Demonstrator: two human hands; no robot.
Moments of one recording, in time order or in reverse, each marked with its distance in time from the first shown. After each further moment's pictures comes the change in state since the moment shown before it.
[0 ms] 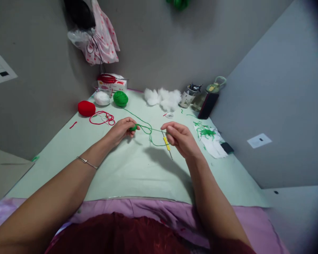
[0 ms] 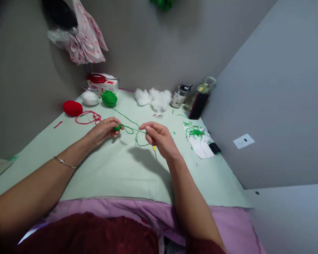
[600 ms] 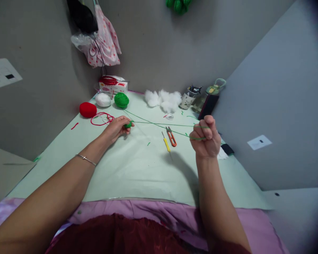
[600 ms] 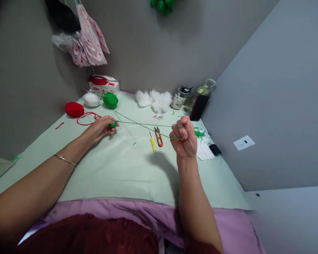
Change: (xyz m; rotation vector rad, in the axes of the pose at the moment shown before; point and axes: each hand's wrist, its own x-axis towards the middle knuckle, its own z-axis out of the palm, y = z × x) left_hand 0.015 -0.003 -0.023 -0.094 0.102 0.010; right_hand -0.010 -0.014 -0.041 0.082 0.422 -0.334
